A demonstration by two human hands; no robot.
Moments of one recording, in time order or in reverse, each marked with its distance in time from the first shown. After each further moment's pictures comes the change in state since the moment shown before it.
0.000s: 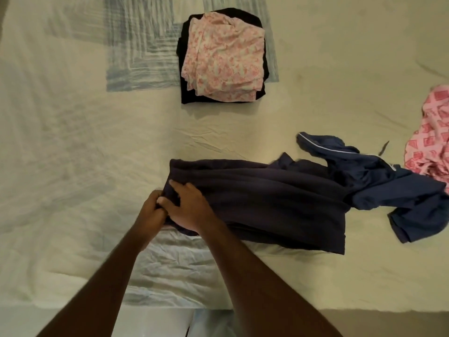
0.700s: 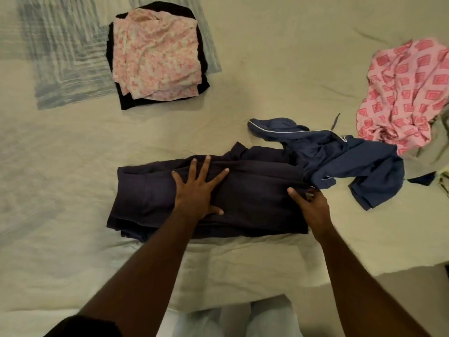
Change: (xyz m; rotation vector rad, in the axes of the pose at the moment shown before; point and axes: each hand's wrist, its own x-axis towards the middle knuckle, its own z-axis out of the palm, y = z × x) left_hand 0.035 0.063 0.188 1.482 -0.258 0.539; right_hand -0.154 0.278 -0.193 0.464 0.765 0.624
